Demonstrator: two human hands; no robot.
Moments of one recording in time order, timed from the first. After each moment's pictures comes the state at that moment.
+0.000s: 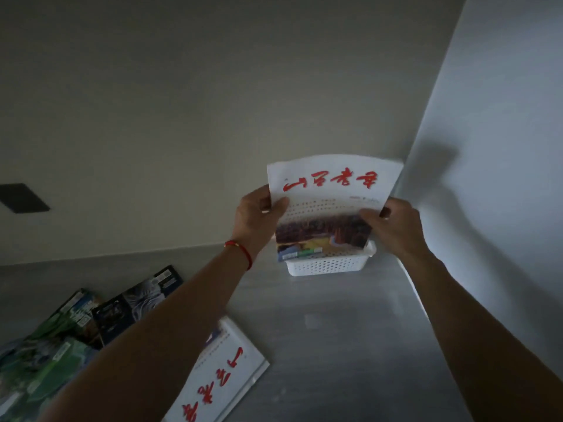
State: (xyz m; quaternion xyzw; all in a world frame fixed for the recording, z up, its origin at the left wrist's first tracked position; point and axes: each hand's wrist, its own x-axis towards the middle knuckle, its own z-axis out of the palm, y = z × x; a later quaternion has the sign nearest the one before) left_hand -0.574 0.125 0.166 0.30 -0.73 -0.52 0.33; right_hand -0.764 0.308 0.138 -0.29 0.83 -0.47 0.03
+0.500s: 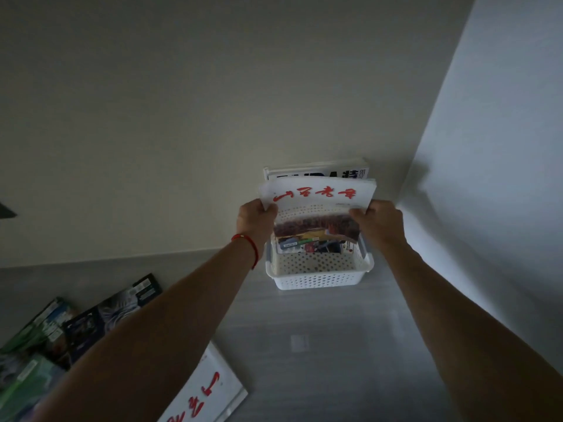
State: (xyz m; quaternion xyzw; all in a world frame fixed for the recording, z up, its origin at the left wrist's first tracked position) left_hand -0.669 0.080 0.096 0.47 -0.63 -0.55 0.28; right_hand -0.849 0.251 0.078 -0.28 0.86 -0.42 0.07
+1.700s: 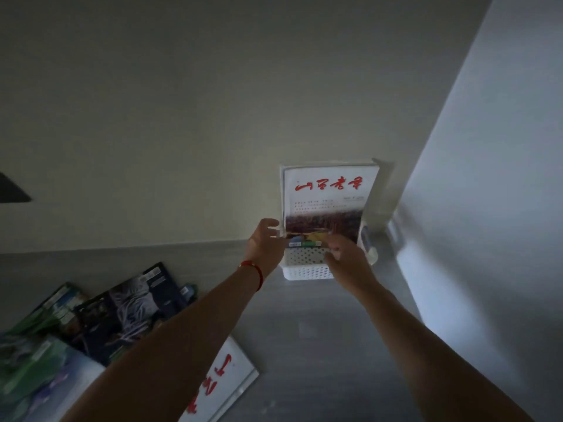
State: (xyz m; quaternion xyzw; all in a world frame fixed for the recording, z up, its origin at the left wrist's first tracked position) left_hand -0.608 0.108 0.065 0.44 -0.68 -0.55 0.20; right_hand -0.732 0.261 0.051 -0.38 0.83 -0.38 0.14
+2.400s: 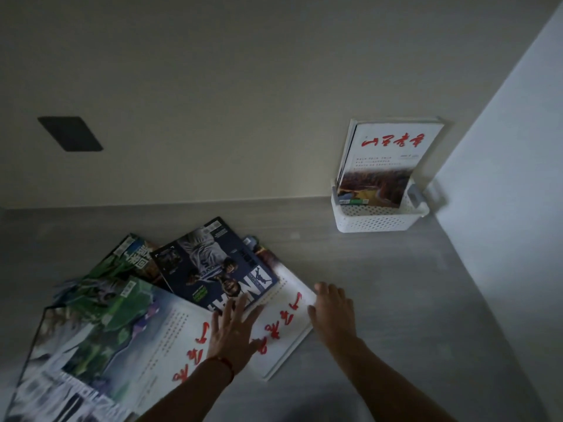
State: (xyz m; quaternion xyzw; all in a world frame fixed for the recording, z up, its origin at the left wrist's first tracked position) left_hand -0.254 0.139 -0.053 0.35 -0.91 -0.14 -0.15; right_hand -0.444 0.260 -0.030 -0.36 0.91 -0.10 0.15
